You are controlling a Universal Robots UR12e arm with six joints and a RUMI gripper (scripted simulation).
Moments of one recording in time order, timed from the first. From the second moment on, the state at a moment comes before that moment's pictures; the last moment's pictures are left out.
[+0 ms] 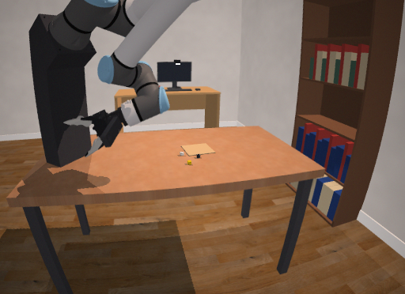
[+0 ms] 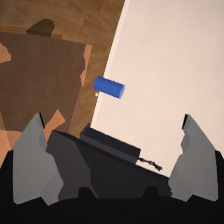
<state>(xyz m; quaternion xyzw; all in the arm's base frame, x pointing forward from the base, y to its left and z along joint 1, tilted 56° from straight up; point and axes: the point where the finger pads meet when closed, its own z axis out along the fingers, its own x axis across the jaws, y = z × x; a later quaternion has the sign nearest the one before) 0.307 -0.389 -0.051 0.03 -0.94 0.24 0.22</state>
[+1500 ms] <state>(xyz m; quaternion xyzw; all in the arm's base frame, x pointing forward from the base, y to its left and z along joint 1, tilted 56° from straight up) 0.494 -0.324 0.016 0.18 -0.94 0.30 0.00</state>
